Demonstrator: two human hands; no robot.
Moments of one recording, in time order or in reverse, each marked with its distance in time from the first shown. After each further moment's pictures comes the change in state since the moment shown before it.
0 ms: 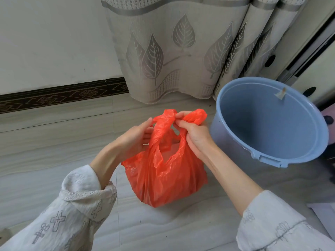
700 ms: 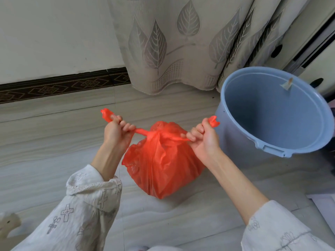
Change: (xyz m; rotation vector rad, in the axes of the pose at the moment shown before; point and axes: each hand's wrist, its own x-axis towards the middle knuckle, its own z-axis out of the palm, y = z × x) left_hand 0.008 -0.029 -0.038 -0.953 0.449 0.345; right_hand -0.022 0.022 -0.026 0.317 0.167 0.265
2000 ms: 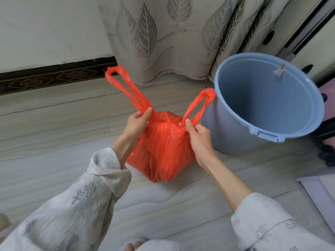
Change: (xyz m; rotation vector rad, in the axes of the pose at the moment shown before) left_hand 0.001 -0.053 0.014 0.941 -0.162 0.041; right_hand 0.000 0.033 -0.027 -0.783 0.223 -0.290
